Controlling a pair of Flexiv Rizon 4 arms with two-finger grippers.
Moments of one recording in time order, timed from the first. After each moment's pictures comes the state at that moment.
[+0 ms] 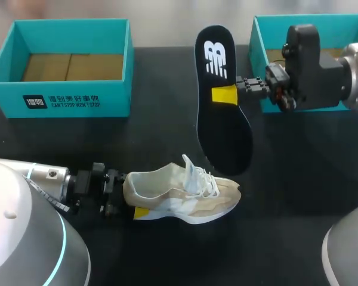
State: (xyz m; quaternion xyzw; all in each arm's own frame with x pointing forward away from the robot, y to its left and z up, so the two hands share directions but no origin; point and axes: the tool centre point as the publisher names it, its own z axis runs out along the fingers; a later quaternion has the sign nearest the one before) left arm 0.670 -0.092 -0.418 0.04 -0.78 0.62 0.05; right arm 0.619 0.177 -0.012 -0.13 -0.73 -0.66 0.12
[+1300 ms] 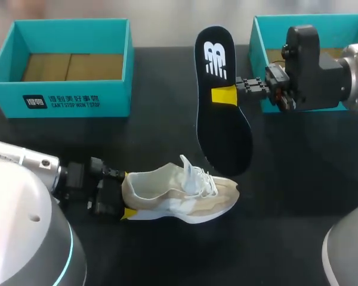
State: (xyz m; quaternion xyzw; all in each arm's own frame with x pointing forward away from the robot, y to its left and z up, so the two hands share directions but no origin) left arm 0.671 -0.054 -0.418 0.06 -0.87 0.49 0.02; right arm 0.618 0.178 -0.013 -0.13 -0.73 -0.66 0.12
